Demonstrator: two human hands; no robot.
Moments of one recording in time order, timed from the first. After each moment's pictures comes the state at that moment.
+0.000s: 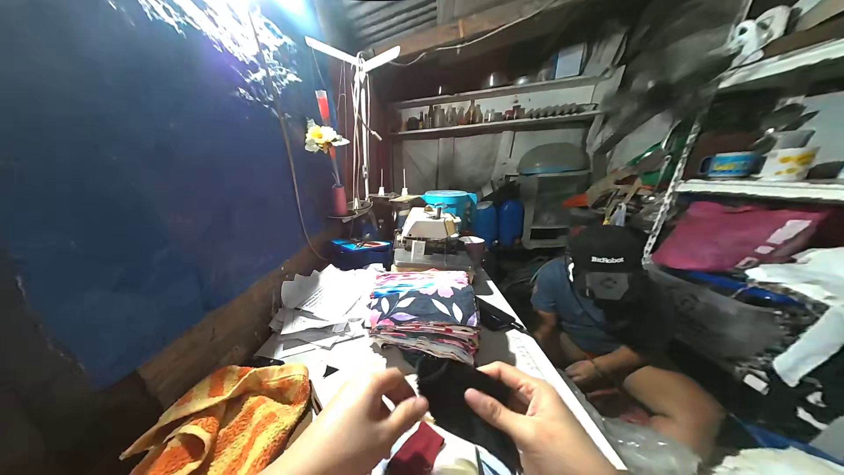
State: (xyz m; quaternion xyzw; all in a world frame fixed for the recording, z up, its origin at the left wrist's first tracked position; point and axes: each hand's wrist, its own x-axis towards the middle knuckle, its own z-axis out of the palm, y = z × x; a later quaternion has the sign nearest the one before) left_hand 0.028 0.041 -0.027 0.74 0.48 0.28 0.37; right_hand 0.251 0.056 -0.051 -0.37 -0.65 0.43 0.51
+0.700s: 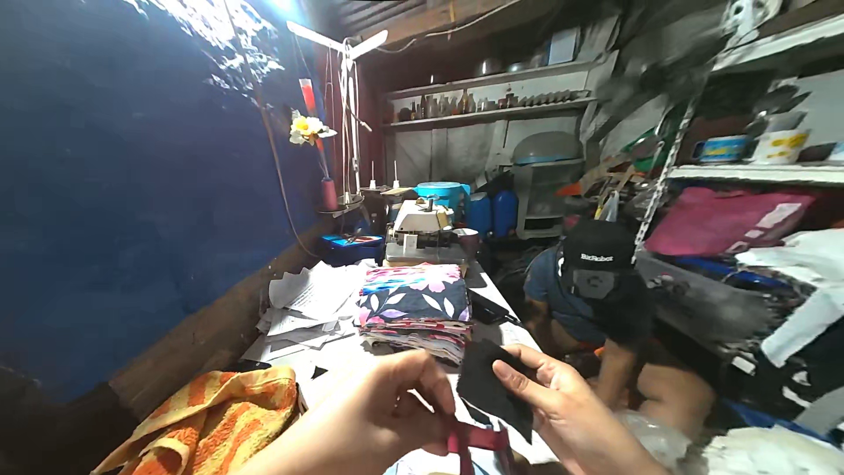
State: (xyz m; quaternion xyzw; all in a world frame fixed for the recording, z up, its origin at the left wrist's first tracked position) left_hand 0.042 0.047 -0.008 0.77 0.25 0.37 0.45; right_hand 0.281 0.080 -0.051 -0.39 -0.55 0.50 0.54
